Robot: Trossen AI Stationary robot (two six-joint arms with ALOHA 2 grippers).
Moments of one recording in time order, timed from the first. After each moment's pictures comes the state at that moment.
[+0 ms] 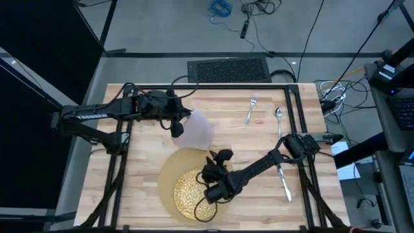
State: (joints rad) left arm 0.16 1.18 1.12 -0.47 -0.10 0.03; right arm 0.44 2.23 1.62 -0.76 1.18 0.54
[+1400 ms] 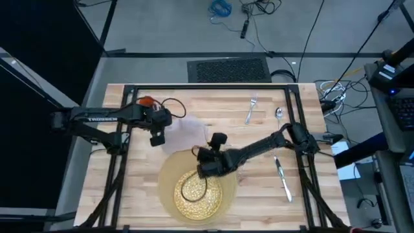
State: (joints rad) left arm 0.21 1.22 0.87 -1.03 -0.24 -0.01; right arm 0.25 2.12 1.62 -0.73 0.71 0.32
